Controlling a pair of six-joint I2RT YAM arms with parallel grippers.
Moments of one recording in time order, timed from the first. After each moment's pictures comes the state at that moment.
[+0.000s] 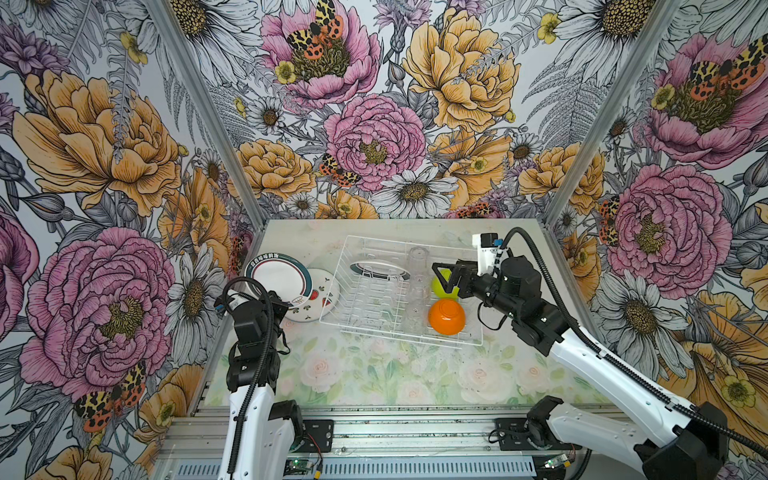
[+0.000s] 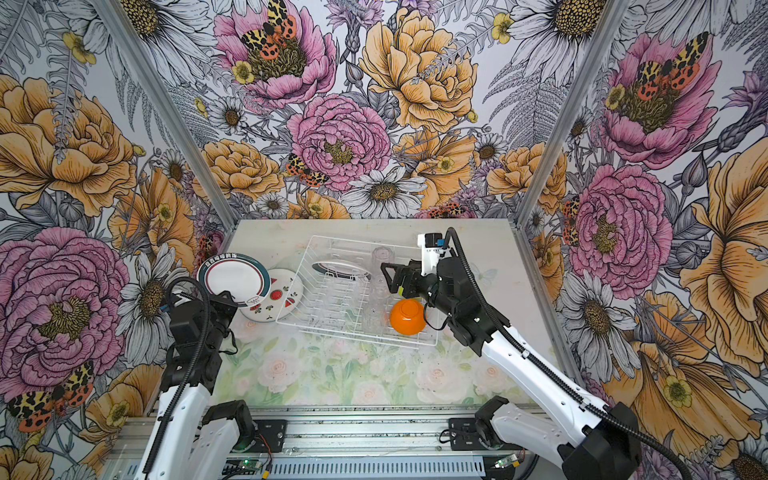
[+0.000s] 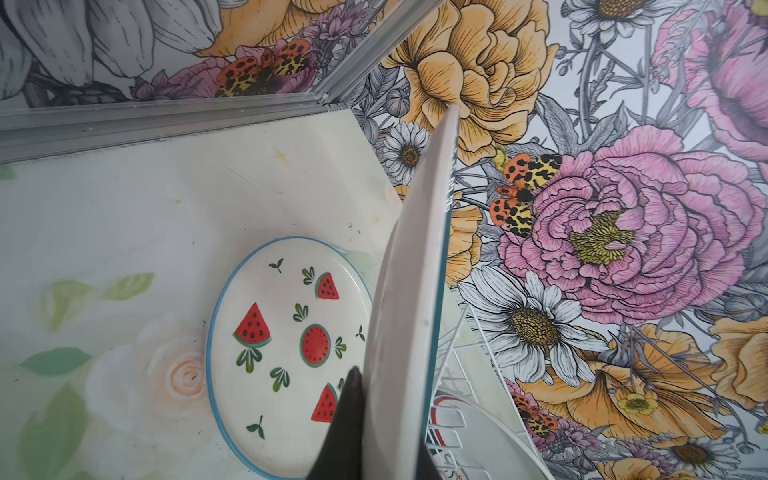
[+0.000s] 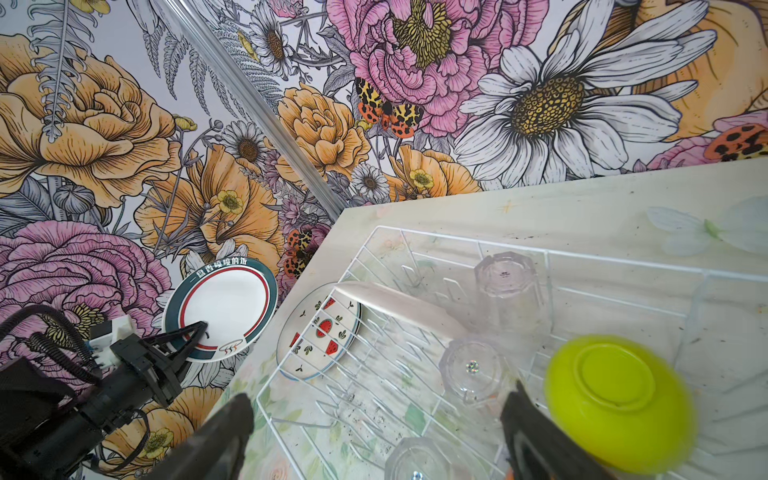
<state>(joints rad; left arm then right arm) 0.22 0.66 0.47 -0.16 -0.04 -0.94 0.57 1.04 0.88 -0.08 -0.13 0.52</state>
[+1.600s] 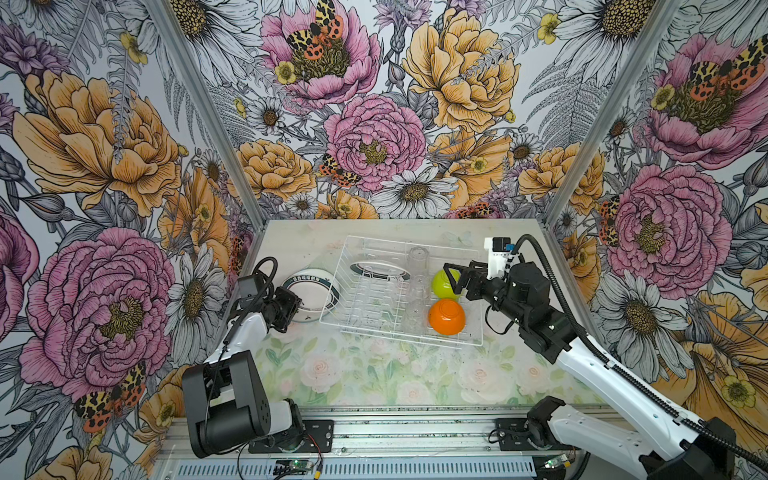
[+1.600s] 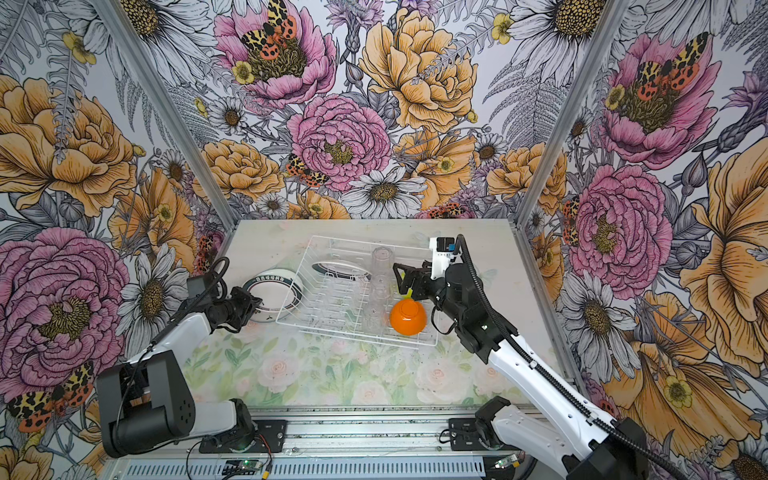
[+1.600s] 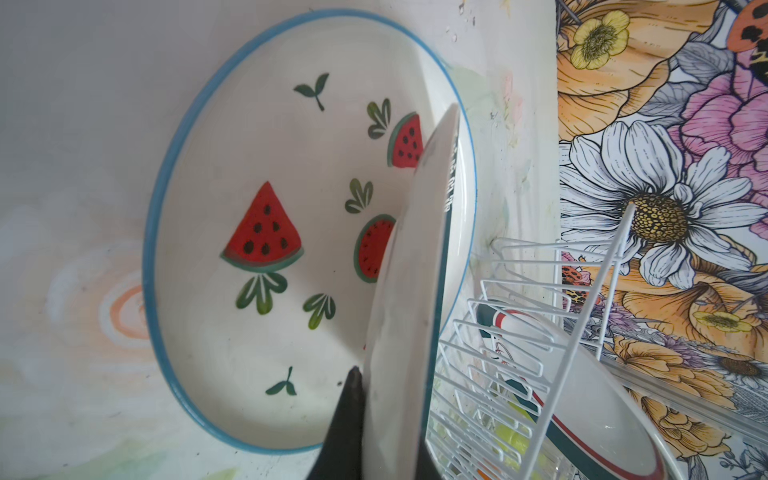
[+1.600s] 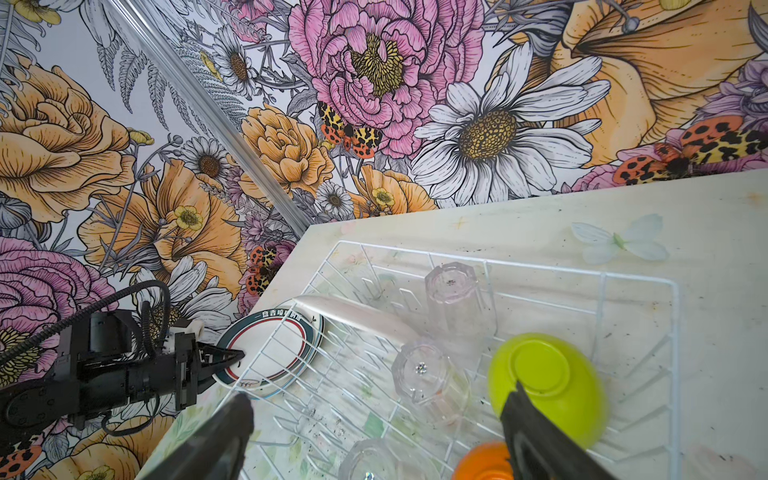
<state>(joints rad) 0.31 1.34 0.71 -0.29 0.44 -0.83 0.53 0.98 0.83 -0.10 -0.06 0.48</state>
